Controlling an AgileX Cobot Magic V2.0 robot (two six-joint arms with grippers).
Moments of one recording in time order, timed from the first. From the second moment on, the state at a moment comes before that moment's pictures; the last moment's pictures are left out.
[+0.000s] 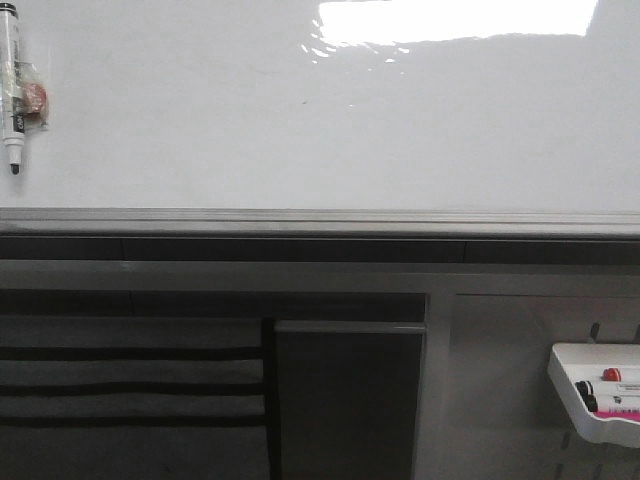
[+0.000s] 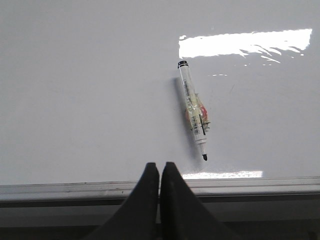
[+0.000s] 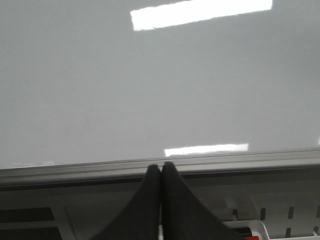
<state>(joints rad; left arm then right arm) -0.08 -0.01 0.01 -0.05 0.01 0.05 -0.04 -0.01 0.01 0.03 0.06 0.04</state>
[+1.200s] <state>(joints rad) -0.08 0.31 -0.56 -0.10 0.54 0.06 -0.04 0.34 -0.55 0.07 0.55 -0.08</state>
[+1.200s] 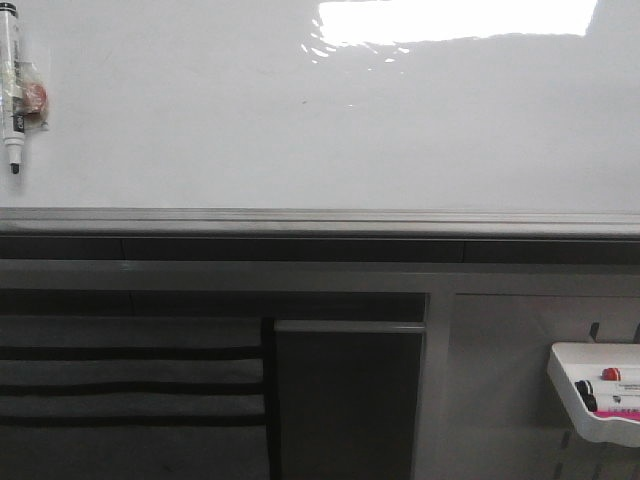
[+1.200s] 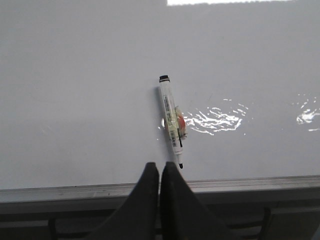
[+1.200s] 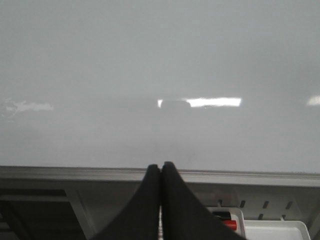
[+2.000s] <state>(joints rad) -0.08 0.79 -0.63 -0.12 0.46 0.09 0.04 0.74 -0.66 0.21 0.60 -0.12</state>
